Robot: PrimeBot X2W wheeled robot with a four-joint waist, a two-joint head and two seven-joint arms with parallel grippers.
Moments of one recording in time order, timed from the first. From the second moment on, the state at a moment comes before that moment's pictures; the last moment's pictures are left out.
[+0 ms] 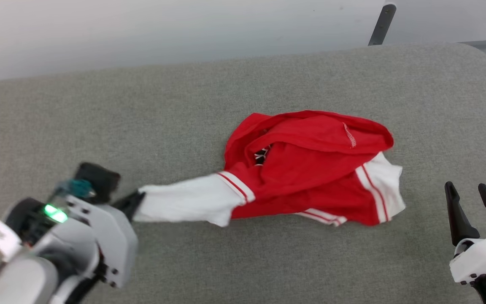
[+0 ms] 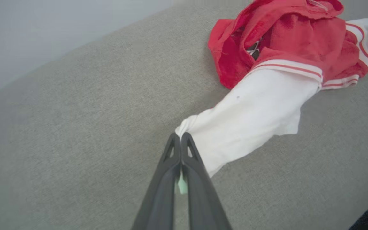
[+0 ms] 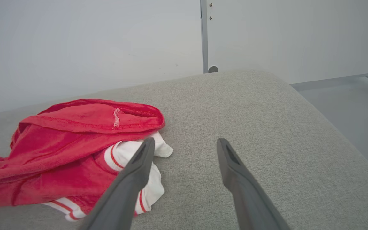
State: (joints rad) left arm -0.26 0.66 -0.36 -0.25 -0.58 0.06 0.62; right arm -0.07 -0.13 -0.16 -0.06 0.31 0.13 0.19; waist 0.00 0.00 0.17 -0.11
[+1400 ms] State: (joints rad) left arm -0.60 0.61 -0.36 0.24 -0.68 -0.11 0.49; right arm -0.11 -0.15 -0.13 -0.07 0.32 0.13 0.16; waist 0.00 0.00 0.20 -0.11
